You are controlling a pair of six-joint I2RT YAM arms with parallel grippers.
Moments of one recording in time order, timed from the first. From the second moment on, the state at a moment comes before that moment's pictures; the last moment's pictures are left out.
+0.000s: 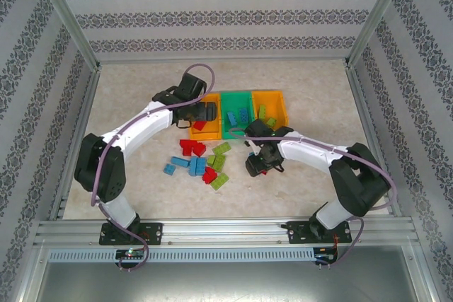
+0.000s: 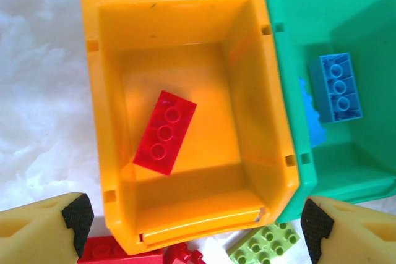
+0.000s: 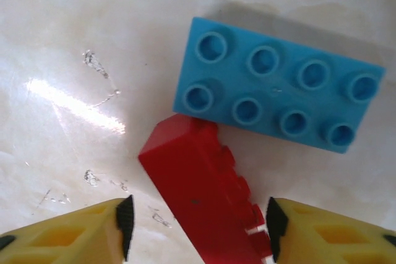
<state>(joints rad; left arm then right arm) -0.47 1.70 1.37 -0.66 -0.08 -0.45 0.66 1.57 0.91 -0.76 -0.03 0.19</state>
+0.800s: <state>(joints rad) -0.45 1.47 1.17 -0.64 -0.13 -0.46 0.70 1.67 0.97 -0.81 0.04 0.24</state>
